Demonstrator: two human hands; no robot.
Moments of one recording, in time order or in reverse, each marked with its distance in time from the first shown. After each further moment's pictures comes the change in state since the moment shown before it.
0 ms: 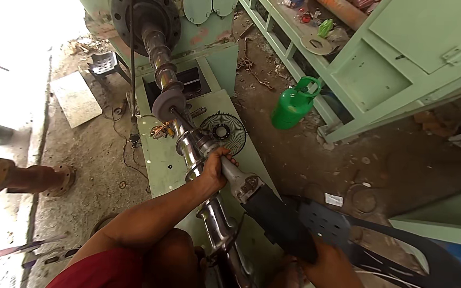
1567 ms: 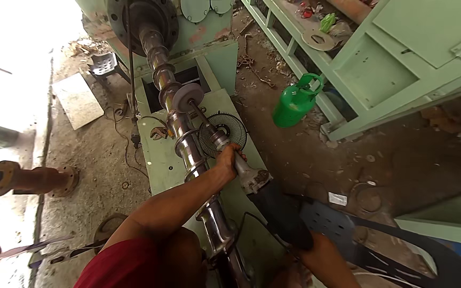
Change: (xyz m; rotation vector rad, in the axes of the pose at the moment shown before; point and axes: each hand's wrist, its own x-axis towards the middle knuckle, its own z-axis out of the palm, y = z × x) left_hand 0.043 -0.014 0.034 0.187 0.176 -0.044; right_hand 0.051 0.033 0.030 0.195 0.018 -0.008
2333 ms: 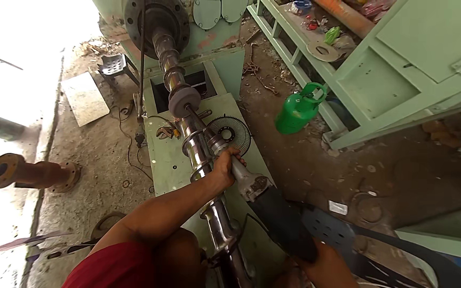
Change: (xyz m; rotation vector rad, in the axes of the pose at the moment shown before) left_hand -0.023 0.004 -0.030 -0.137 -0.131 0.027; right_hand -0.031 -0.023 -0.010 -0.117 -0.023 -0.005
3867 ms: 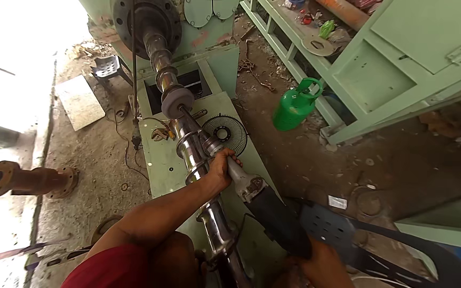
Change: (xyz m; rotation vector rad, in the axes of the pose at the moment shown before) left_hand 0.007 -0.005 0.001 -0.003 -0.001 0.021; right_hand 0.011 0.006 0.010 0.004 0.016 0.030
